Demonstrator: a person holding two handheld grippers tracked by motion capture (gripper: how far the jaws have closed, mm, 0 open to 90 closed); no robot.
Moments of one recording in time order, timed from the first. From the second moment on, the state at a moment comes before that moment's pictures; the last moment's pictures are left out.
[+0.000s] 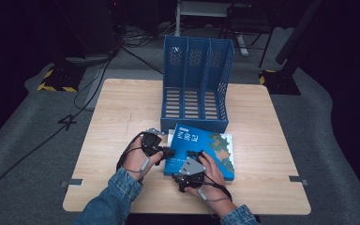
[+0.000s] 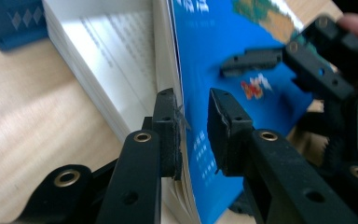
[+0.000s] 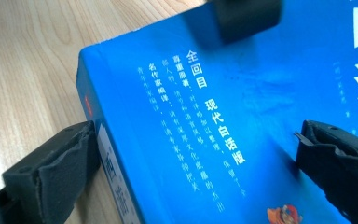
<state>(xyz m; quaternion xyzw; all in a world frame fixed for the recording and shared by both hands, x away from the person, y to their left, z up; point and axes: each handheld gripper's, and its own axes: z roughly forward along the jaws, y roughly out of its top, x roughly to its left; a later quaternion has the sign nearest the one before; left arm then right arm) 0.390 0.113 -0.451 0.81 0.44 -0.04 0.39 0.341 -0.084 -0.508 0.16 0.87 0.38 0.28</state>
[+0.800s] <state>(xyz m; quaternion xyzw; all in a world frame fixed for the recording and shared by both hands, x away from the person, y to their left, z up) 0.390 0.113 -0.418 0.81 0.41 -0.07 0.42 0.333 -0.085 -0.488 0.14 0.84 0.40 0.33</state>
